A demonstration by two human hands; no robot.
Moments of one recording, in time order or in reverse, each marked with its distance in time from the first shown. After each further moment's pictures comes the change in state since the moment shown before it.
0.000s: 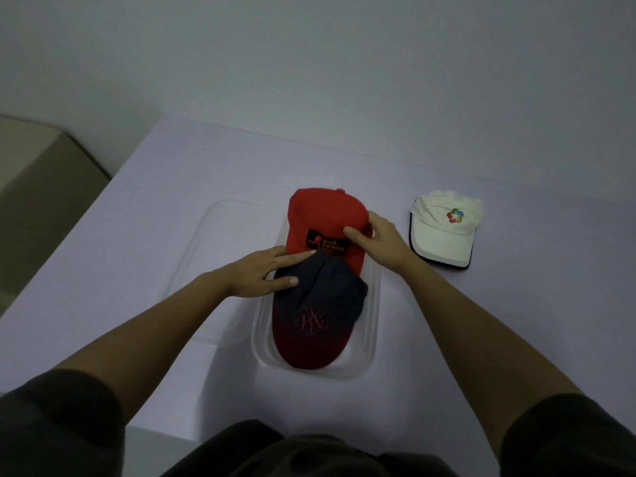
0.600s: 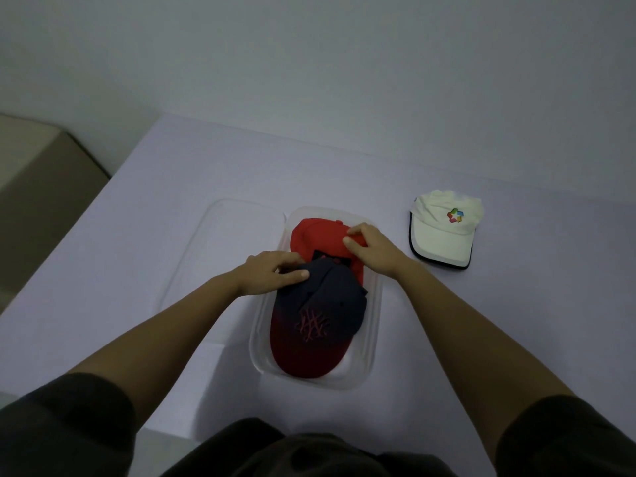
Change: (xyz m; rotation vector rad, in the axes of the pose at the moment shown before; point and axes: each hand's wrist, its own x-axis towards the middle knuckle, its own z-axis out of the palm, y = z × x) left_hand 0.006 0.011 0.008 -0.252 0.023 -0.231; right_hand 0.001 0.012 0.008 -0.279 -0.148 0.167
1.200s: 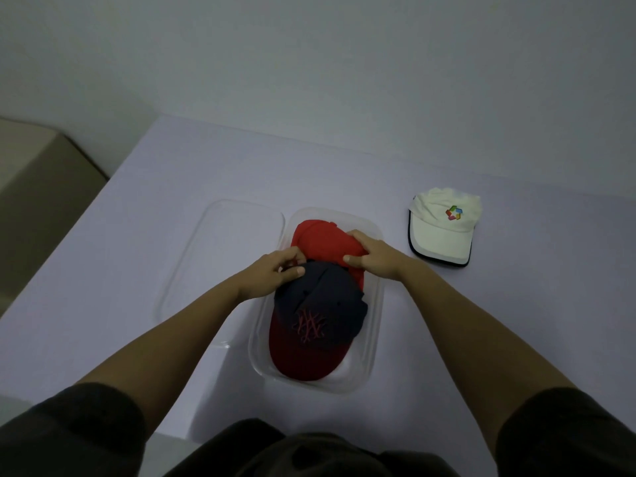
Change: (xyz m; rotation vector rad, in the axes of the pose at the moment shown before) left_hand -0.001 0.008 0.006 -0.219 0.065 0.056; right_hand -0.004 0.009 -0.005 0.078 -0.216 0.021
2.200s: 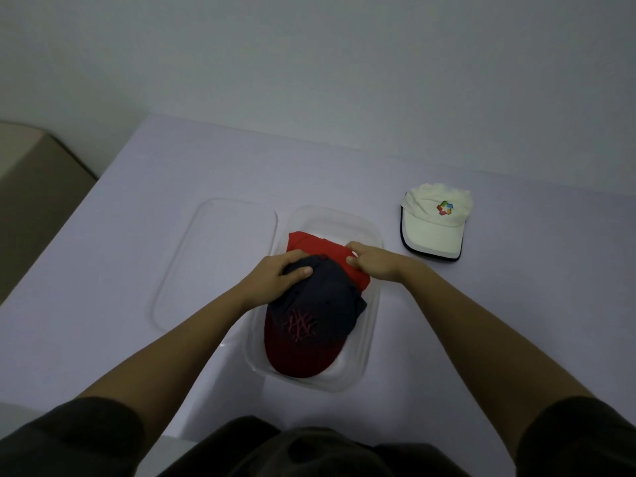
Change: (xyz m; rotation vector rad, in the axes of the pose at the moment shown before) left_hand -0.004 0.016 0.024 -0.023 0.103 0.013; right_hand -0.007 0.002 0.003 -0.102 -0.107 0.138
